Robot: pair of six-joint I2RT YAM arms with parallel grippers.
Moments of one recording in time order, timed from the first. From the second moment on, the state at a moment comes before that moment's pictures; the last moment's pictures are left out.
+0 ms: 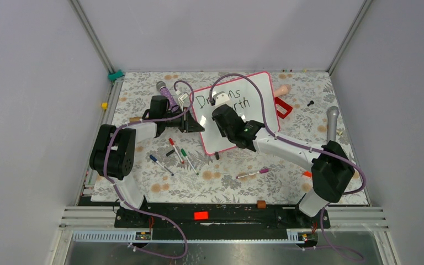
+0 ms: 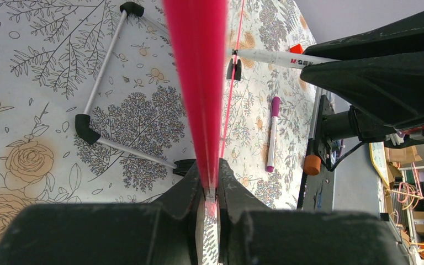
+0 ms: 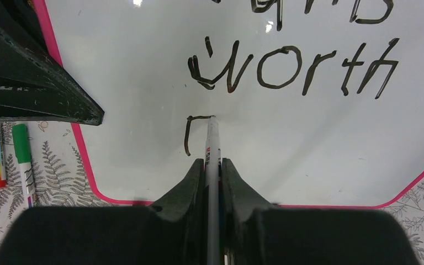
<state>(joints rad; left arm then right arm) -0.20 1.78 0.92 0.26 1.07 -0.27 0.88 1.63 1.22 -0.31 0.50 0.17</state>
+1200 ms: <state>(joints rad) -0.20 1.78 0.93 0.25 1.07 -0.27 0.88 1.53 1.15 -0.31 0.40 0.20</state>
